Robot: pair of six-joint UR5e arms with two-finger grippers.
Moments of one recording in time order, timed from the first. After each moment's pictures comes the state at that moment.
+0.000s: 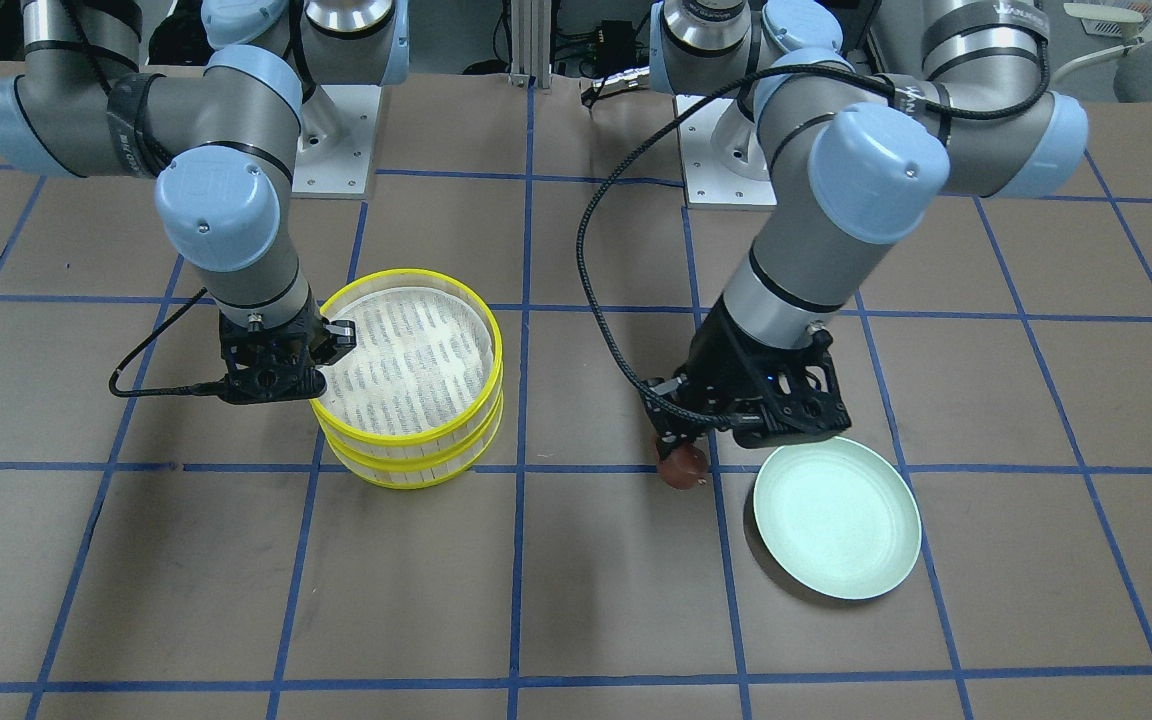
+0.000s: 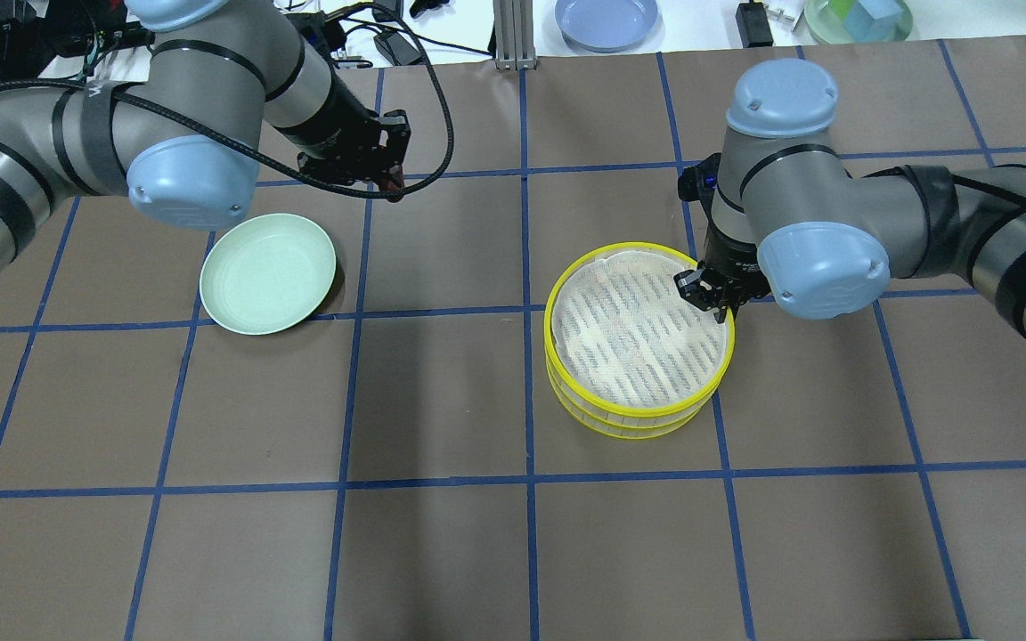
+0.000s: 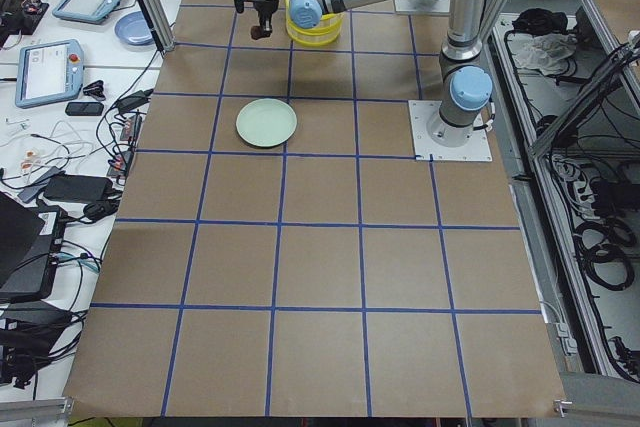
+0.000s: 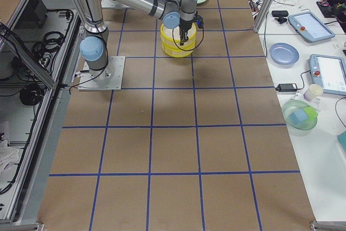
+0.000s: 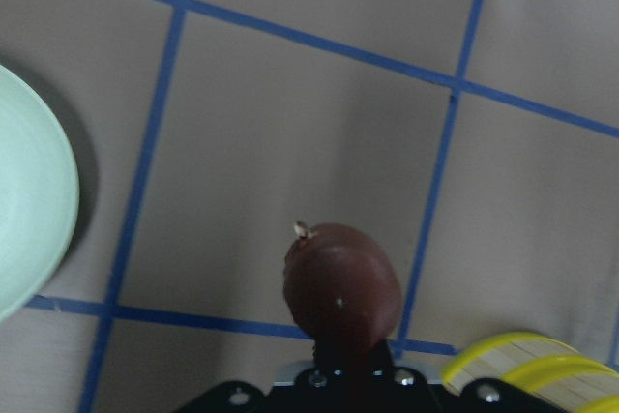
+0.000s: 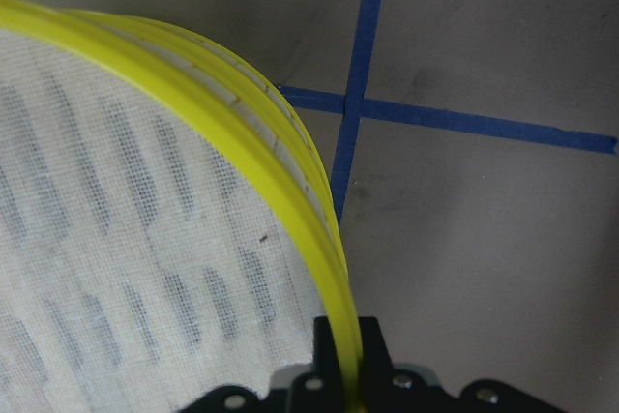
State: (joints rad) left arm -1.66 -1.82 -1.64 -1.05 1.33 -0.38; right arm 1.62 -1.39 1.90 -1.98 -1.65 -0.11
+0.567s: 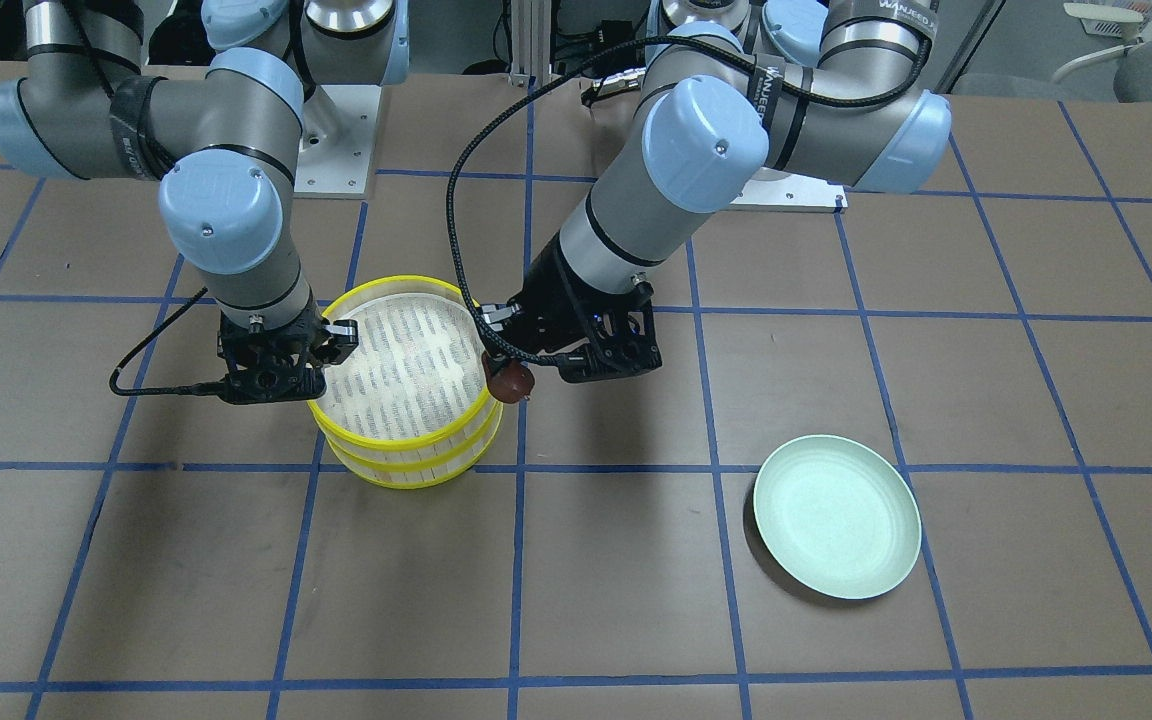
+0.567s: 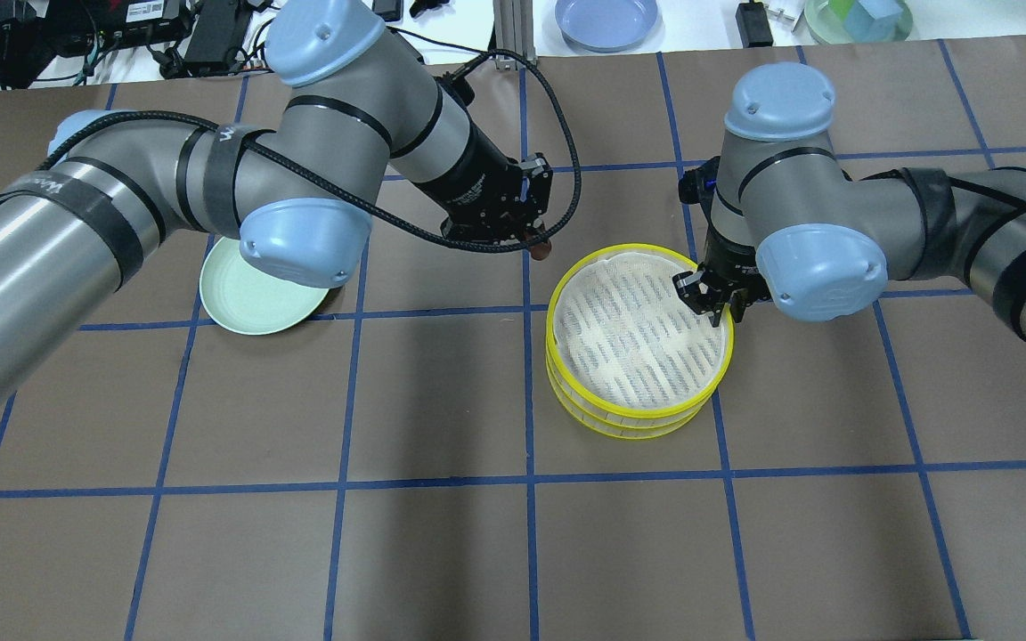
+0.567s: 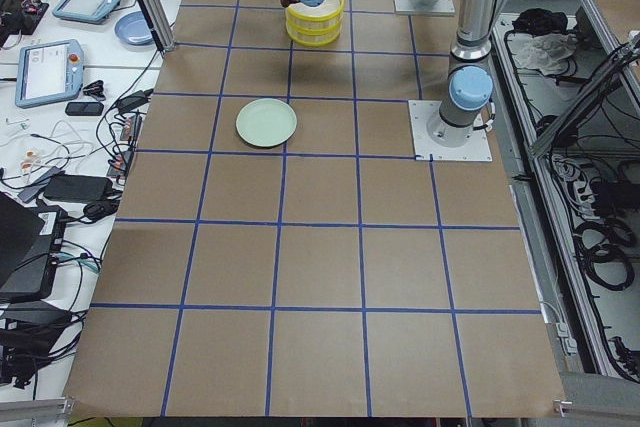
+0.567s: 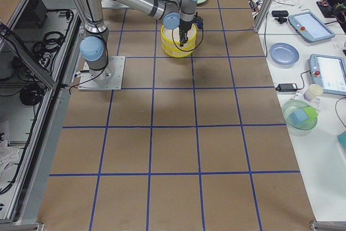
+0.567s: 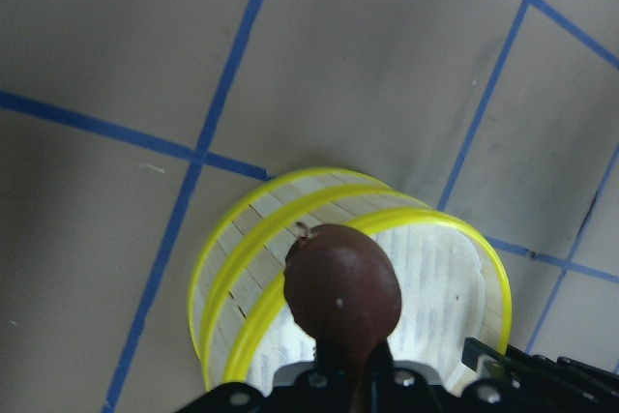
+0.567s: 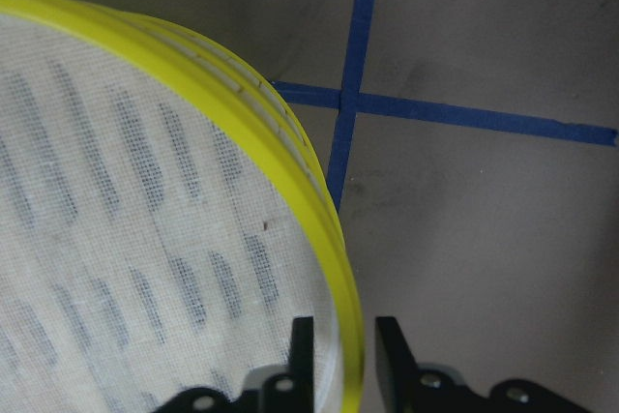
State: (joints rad) left arm -1.83 -1.82 -1.69 -1.06 1.11 -0.67; right arm 1.62 -1.39 1.90 -1.98 -1.66 -0.09
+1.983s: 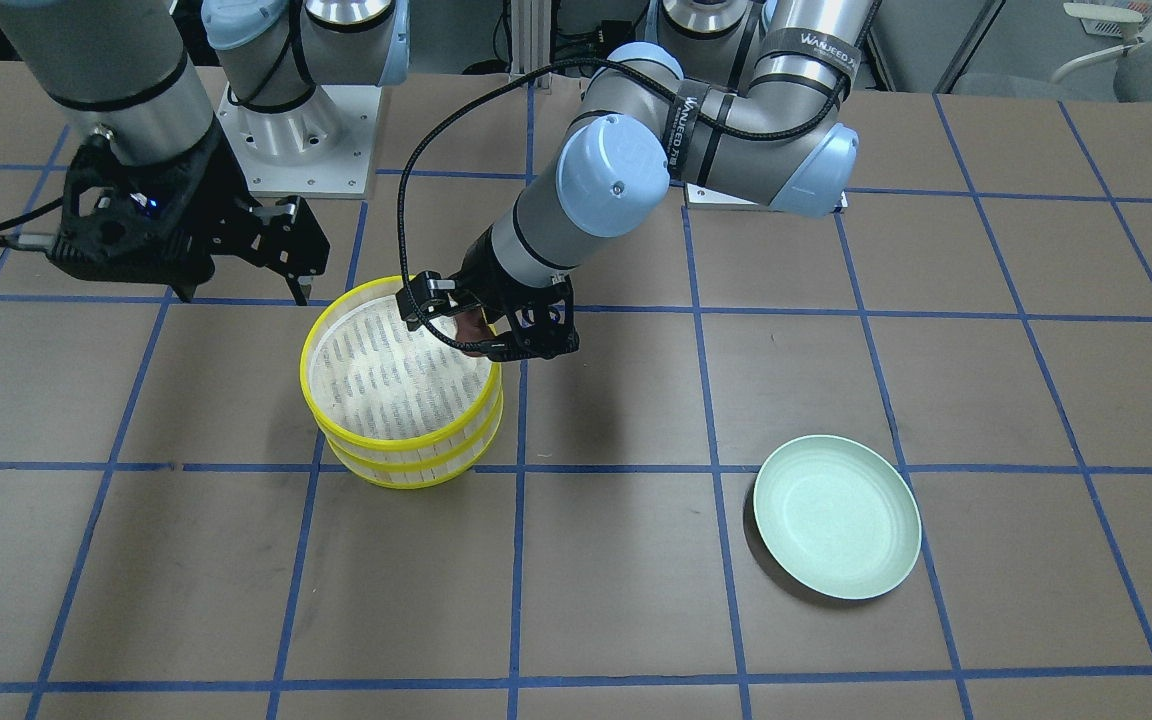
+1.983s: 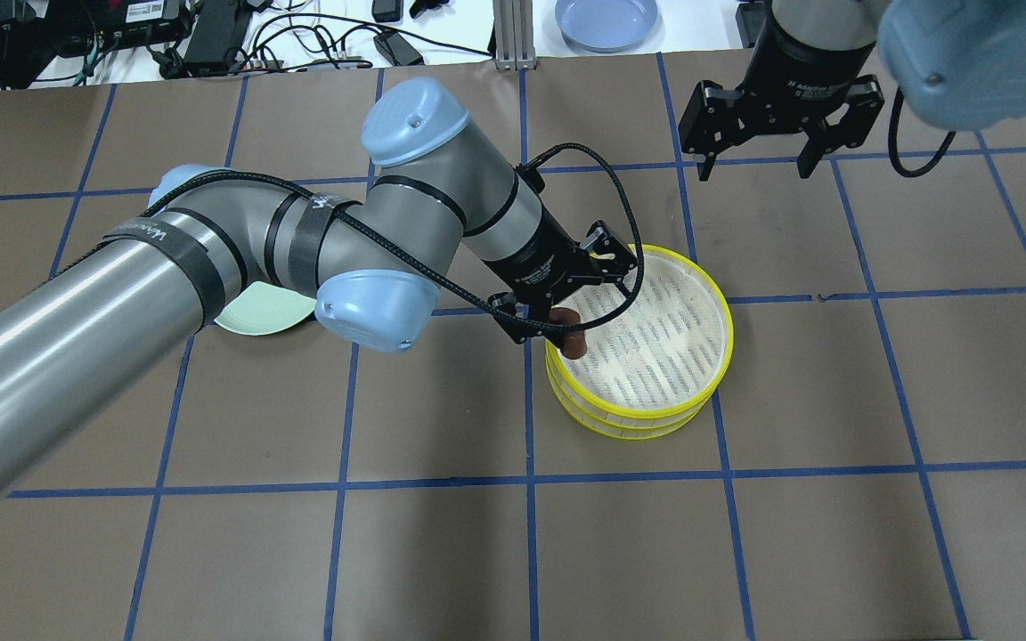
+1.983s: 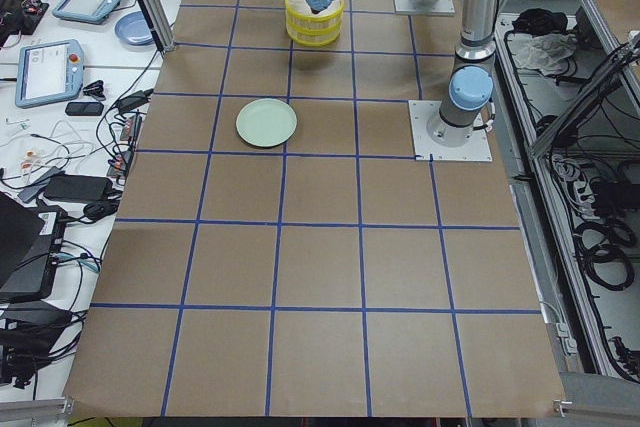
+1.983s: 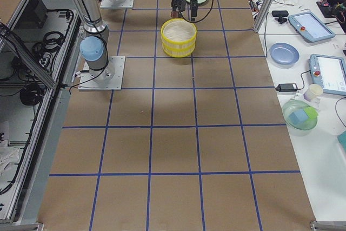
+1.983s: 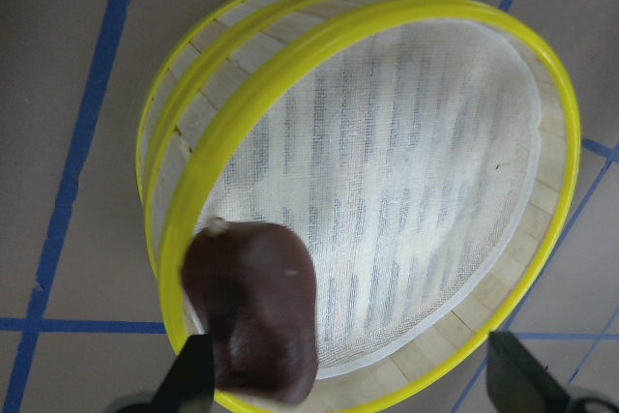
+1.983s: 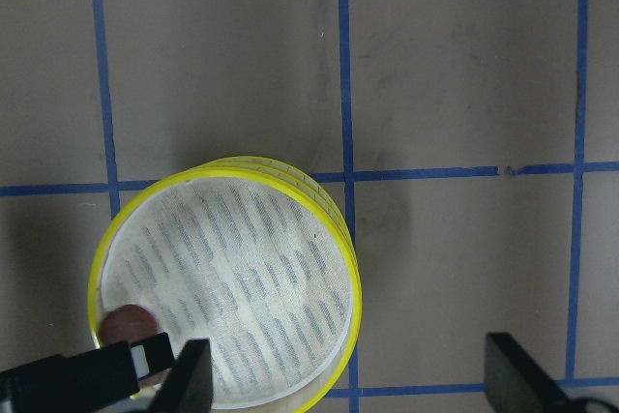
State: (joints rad) left arm -1.93 -1.86 -1.75 -1.06 1.04 -0.73; right arm 1.61 -1.51 1.48 -1.59 -1.57 0.07
